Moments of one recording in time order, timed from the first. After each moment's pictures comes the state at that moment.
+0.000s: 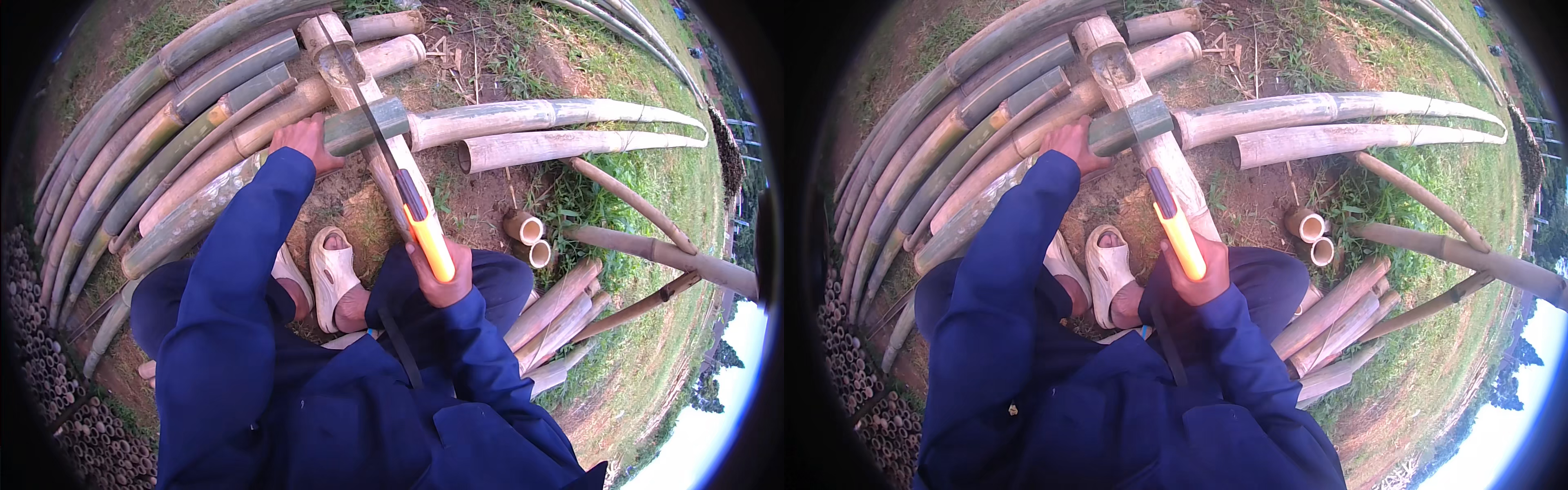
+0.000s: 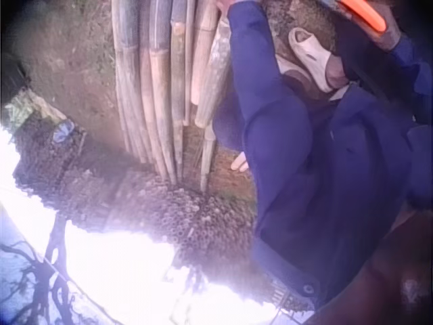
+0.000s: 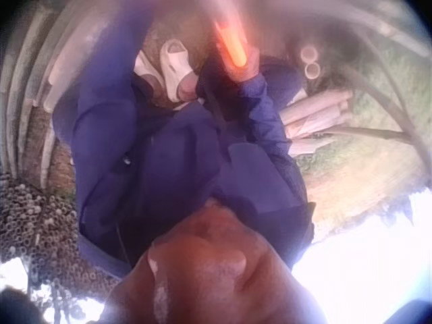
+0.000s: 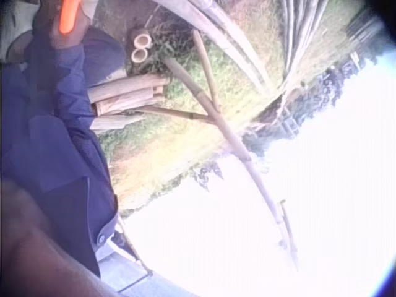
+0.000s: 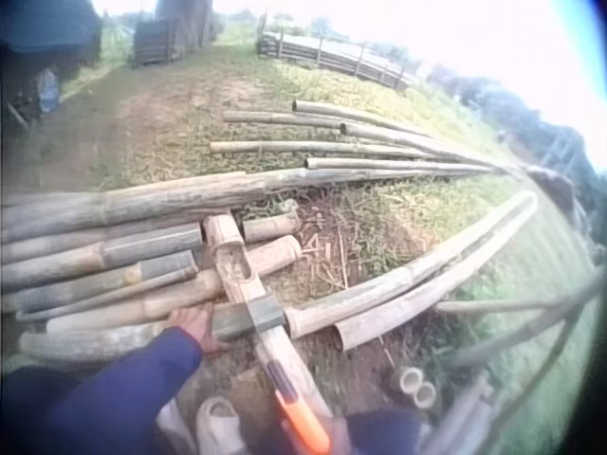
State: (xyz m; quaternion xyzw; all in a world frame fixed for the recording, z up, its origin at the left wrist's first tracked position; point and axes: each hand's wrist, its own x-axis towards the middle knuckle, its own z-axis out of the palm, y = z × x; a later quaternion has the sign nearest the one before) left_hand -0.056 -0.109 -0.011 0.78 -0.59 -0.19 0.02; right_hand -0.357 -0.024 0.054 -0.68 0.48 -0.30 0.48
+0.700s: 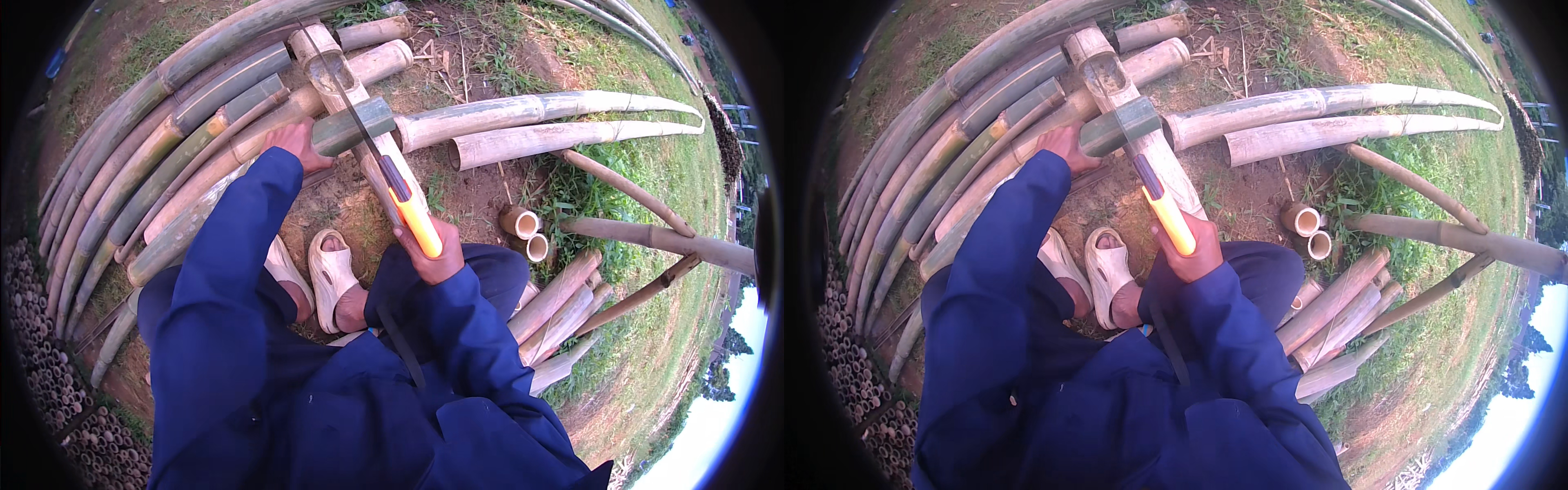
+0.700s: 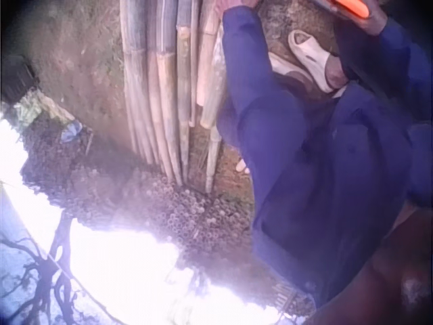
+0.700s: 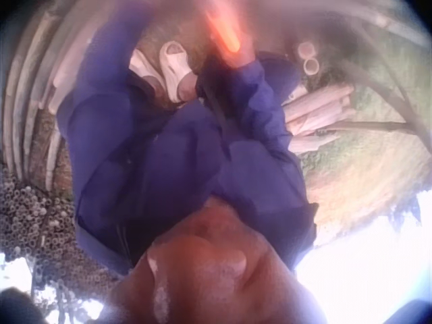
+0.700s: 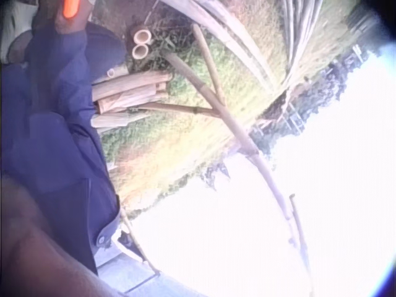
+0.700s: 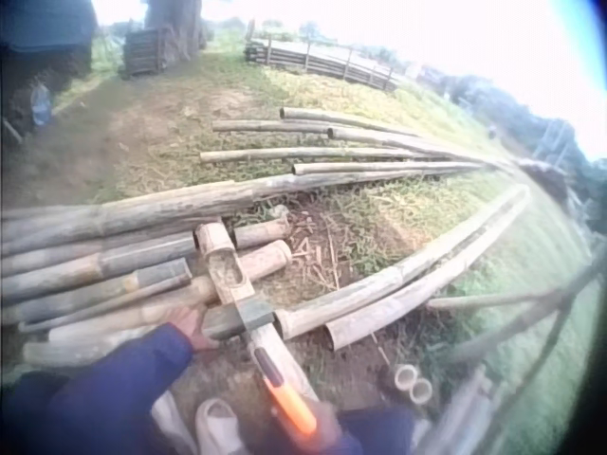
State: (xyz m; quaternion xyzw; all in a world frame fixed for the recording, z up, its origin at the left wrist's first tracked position) left_hand -0.050 -0.102 -0.015 0.77 -0.60 -0.22 0.00; right_hand -0.356 -0.043 0.031 -0.66 0.45 -0.31 0.52
